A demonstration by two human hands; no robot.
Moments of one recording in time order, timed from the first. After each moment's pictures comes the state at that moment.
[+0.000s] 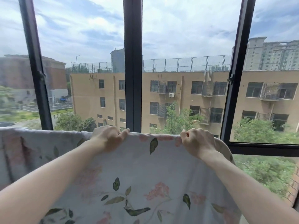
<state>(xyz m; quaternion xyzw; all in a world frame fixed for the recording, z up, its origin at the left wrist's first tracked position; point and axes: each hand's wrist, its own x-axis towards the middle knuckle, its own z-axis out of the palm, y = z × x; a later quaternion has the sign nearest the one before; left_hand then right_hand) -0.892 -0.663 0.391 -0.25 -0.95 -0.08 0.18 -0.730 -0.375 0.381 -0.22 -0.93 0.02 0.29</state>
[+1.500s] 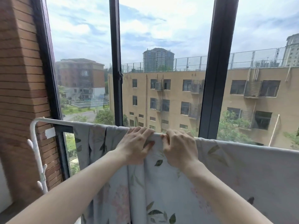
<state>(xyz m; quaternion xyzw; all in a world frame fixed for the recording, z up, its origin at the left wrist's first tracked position) -1.042 -0.983 0.353 -0.37 -0.89 -0.13 0.24 -0.960 -0.803 0.357 -0.04 -0.93 0.10 0.34</state>
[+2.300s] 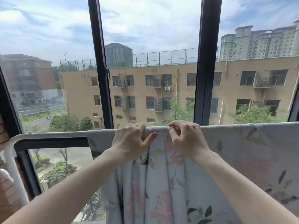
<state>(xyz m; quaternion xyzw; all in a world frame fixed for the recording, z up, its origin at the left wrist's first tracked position) -1.133 -1.101 0.363 -0.39 -0.86 -0.12 0.29 -1.016 -0.915 0.359 -0.11 -0.90 0.17 0.39</state>
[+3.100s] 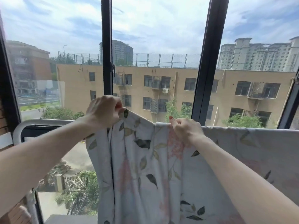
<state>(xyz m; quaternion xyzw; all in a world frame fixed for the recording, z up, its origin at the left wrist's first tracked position) -1.169 -1.187 0.426 -0.37 -0.84 -0.20 0.34 -1.027 -0.915 0.385 -0.19 -0.94 0.13 0.27</state>
